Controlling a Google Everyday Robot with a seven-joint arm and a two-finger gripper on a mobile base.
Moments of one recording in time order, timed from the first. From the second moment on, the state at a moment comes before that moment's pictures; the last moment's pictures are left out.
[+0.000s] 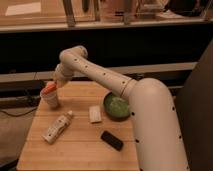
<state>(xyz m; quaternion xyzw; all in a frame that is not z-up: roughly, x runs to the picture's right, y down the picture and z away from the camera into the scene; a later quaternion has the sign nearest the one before) -0.274 -0.039 0.817 -0.16 -0.33 -0.18 0.91</state>
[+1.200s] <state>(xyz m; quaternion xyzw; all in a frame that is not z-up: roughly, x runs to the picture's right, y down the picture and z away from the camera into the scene) -0.310 -0.012 0.835 -0.09 -0.26 -0.34 0.90</state>
